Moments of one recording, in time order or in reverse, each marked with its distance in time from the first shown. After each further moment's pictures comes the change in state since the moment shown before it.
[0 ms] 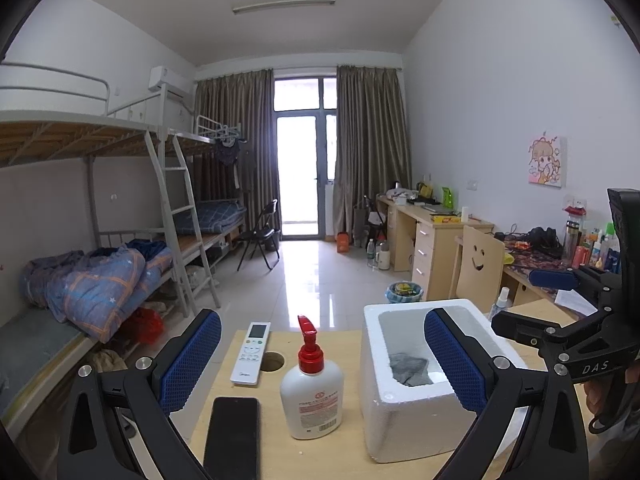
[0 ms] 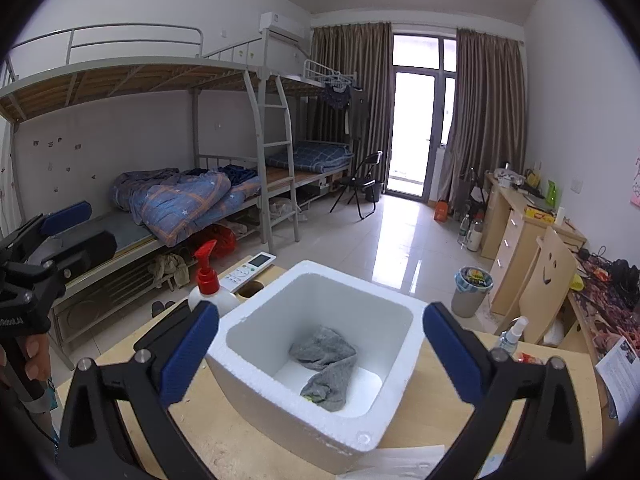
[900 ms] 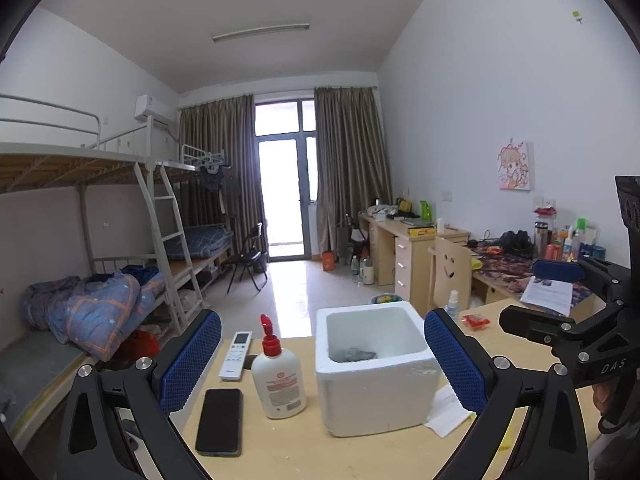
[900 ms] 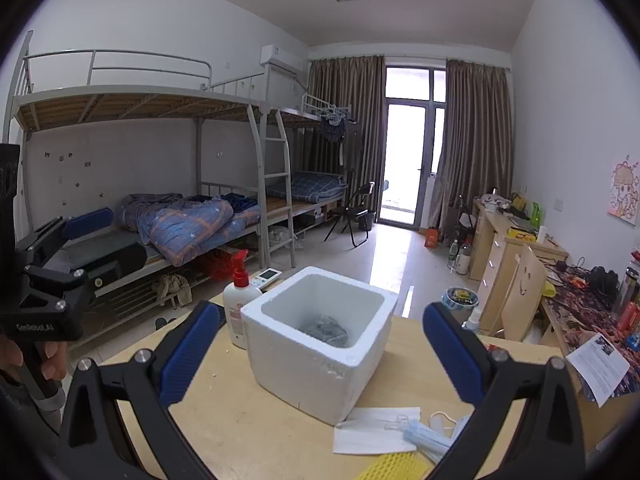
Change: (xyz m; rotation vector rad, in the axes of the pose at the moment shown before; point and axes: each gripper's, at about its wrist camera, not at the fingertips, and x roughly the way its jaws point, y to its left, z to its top) left arm -0.095 -0.052 -0.006 0.055 -0.076 -0.045; right arm -0.112 0.013 -0.022 -0.003 -0.117 -0.024
